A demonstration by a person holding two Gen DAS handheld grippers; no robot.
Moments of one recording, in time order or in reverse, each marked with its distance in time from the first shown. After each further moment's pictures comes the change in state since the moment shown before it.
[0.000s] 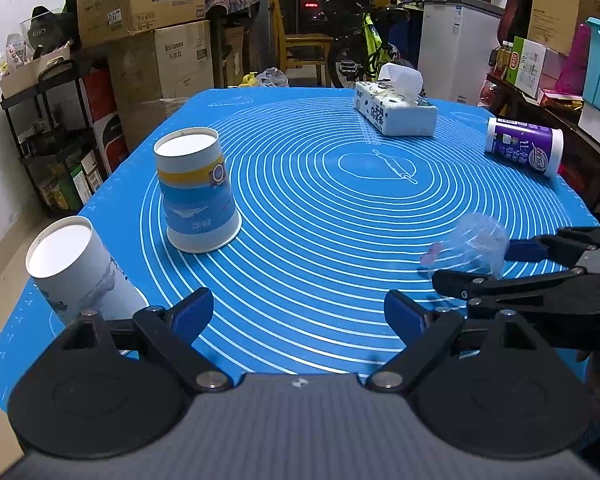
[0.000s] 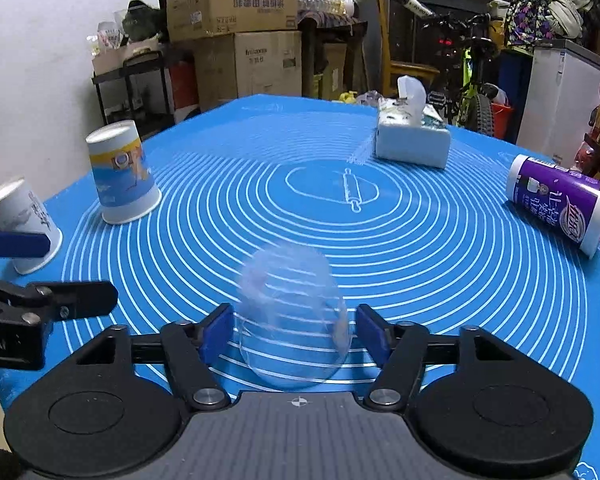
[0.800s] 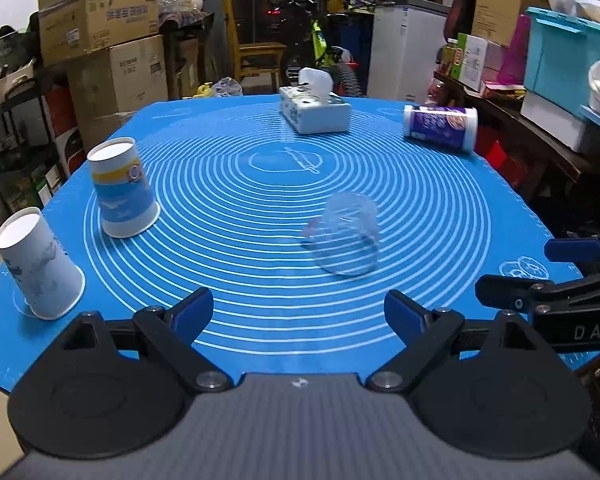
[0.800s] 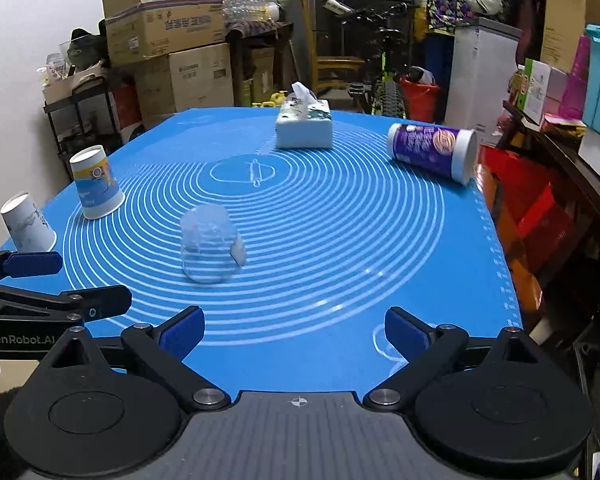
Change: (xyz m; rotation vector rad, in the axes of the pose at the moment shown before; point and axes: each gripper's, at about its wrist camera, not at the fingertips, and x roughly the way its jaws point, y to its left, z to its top) left arm -0.041 -0.066 -0.023 0.058 -0.025 -0.105; right arm -0.120 -0.040 -0.051 0.137 0.016 -0.155
